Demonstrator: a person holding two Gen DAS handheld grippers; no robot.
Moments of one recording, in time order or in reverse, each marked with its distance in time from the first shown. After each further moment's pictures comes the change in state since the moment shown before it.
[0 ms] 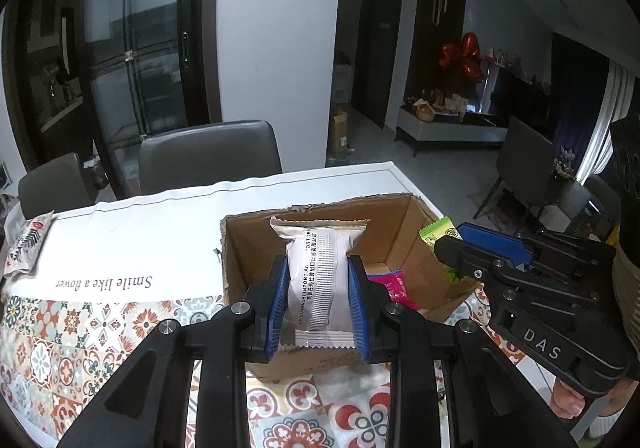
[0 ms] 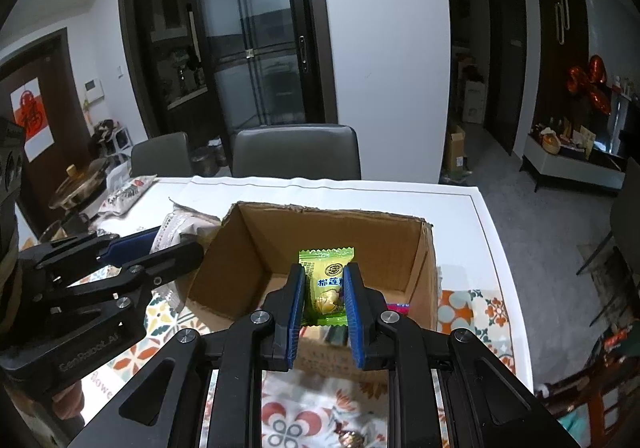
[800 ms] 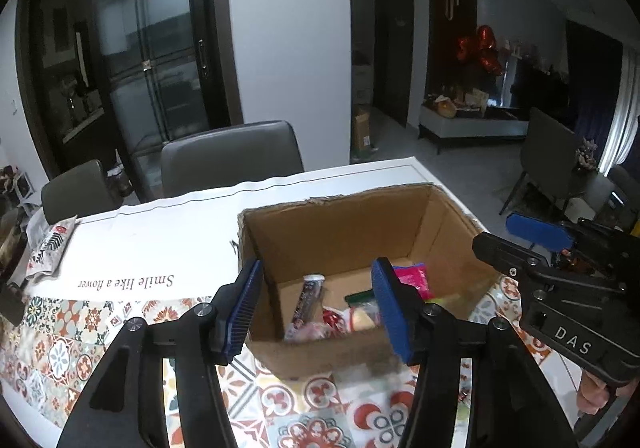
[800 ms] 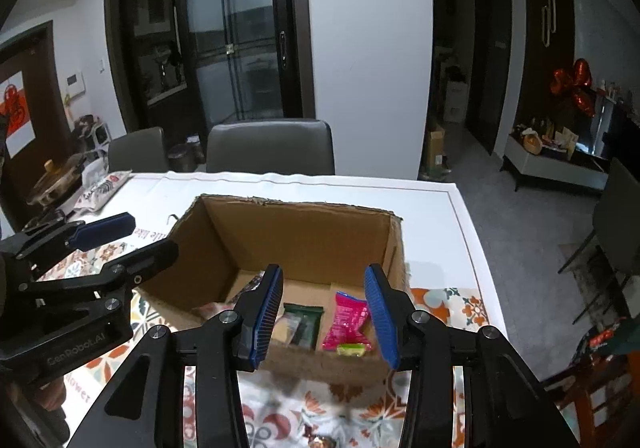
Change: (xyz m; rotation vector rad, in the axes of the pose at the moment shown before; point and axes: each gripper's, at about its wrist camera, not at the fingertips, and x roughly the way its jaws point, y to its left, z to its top) left arm -0.010 -0.017 -0.019 0.032 -0.024 0.099; right arm -0.008 -0.010 -0.020 0.010 -0.019 -0.086
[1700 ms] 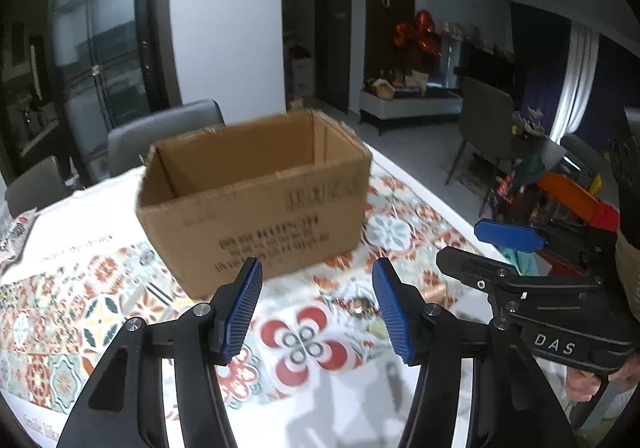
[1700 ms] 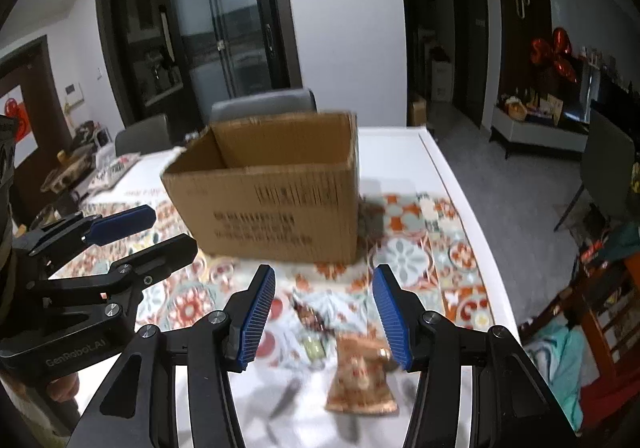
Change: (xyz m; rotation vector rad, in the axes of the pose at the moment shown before) left arm -0.044 -0.073 -0.097 0.103 0.022 -0.175; right arm -0.065 -0.029 -0.120 0.083 0.063 0.001
